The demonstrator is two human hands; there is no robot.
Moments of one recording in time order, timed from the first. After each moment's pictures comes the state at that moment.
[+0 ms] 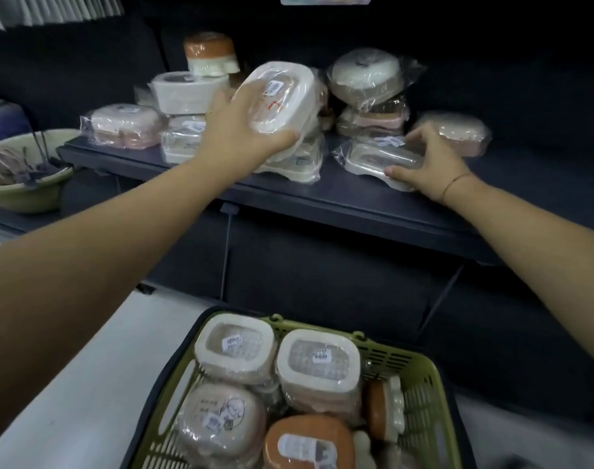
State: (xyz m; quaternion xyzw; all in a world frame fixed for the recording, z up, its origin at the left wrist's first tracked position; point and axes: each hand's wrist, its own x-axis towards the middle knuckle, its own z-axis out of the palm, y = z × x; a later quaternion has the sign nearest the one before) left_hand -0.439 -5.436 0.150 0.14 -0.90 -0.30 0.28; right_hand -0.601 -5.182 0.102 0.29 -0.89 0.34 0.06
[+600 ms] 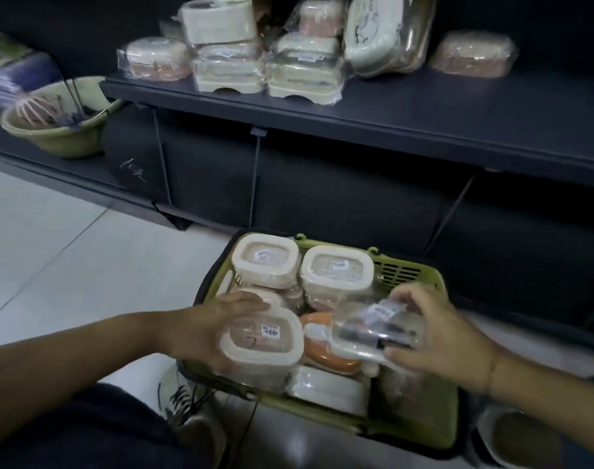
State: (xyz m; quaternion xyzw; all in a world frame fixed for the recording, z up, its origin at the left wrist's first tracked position) left_hand -0.168 -5.414 -0.015 -0.06 -0.92 -0.26 -0.30; right_hand -0.309 -5.072 -0.004 0.35 -0.86 0.29 -0.21
